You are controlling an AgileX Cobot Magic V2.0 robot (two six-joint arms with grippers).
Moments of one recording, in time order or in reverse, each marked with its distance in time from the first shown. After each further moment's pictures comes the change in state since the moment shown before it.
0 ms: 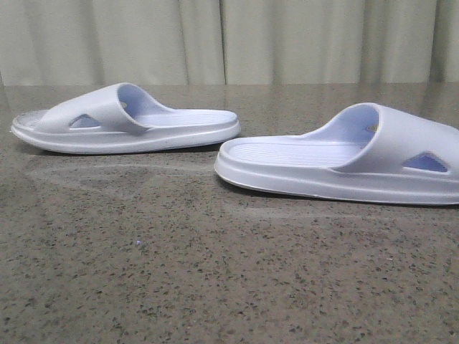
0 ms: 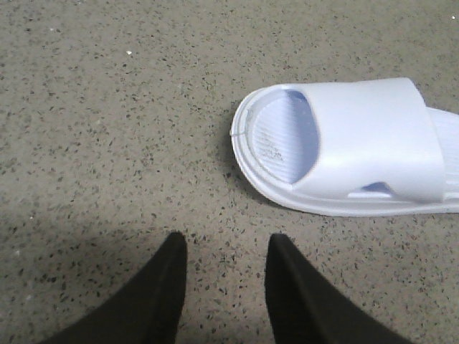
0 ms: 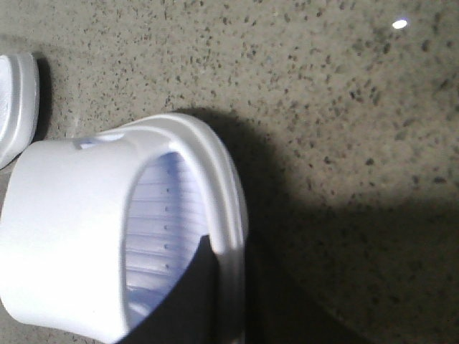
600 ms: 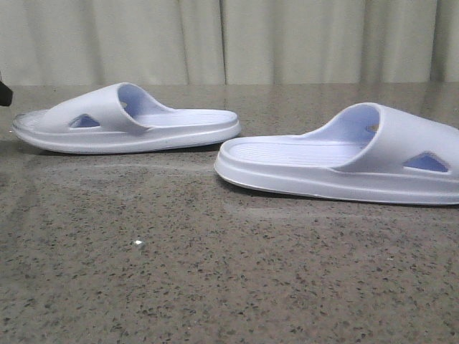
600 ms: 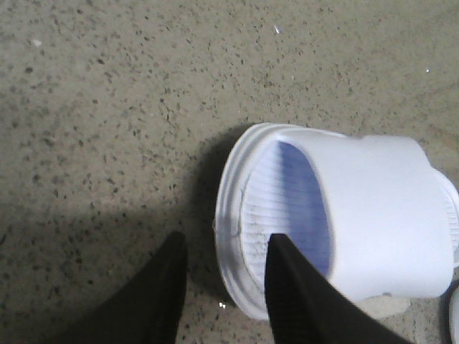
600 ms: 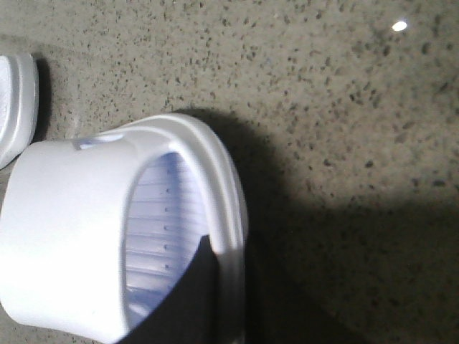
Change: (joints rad) left arm 0.162 0.524 -0.283 -0.473 0.312 0.391; right arm 0.000 0.000 0.000 0.000 0.000 -0.002
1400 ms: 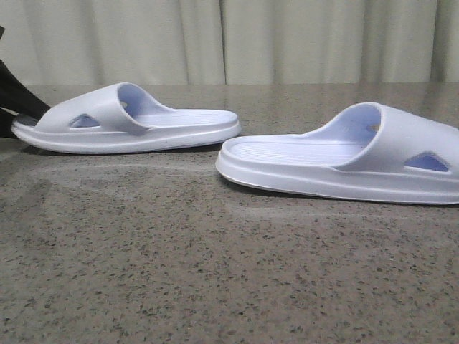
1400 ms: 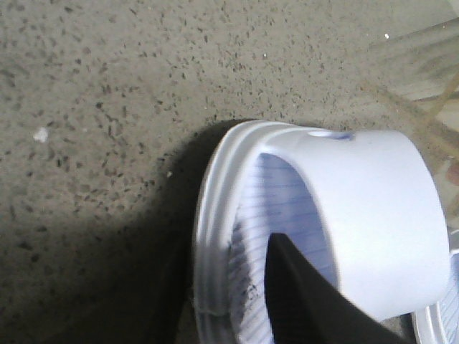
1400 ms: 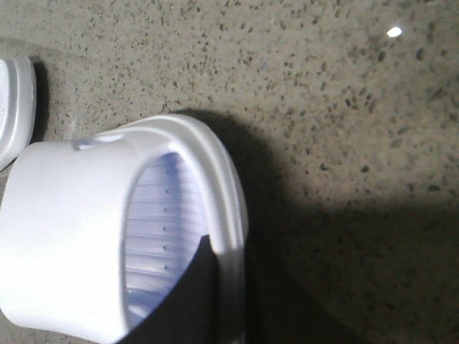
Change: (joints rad) left arm 0.002 0.218 -0.115 -0.084 0.198 0.086; right arm 0.000 0.000 0.000 0.000 -0.010 0.000
